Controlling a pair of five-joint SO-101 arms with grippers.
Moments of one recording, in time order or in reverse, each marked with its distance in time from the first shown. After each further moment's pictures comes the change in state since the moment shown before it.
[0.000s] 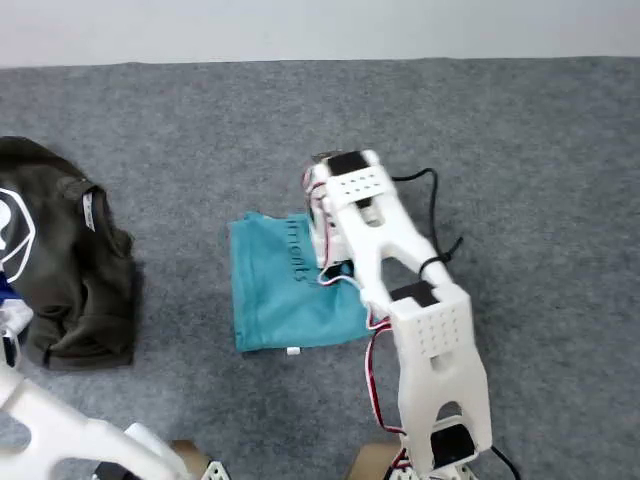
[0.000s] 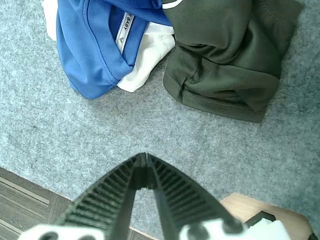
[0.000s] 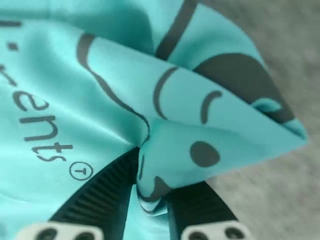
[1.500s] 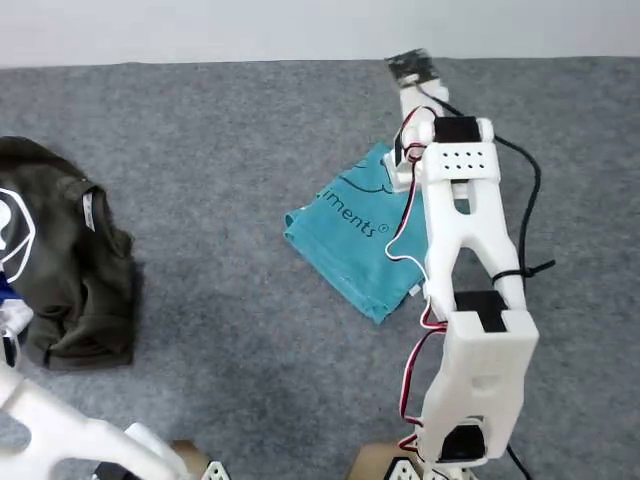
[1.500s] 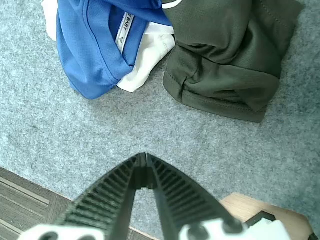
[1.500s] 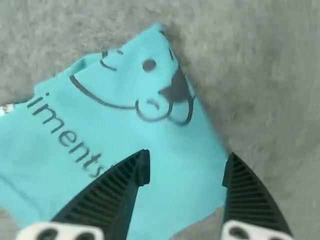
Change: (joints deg) left arm 0.0 0.0 0.0 0.0 0.0; right arm 14.6 -15.8 0.2 -18.9 14.9
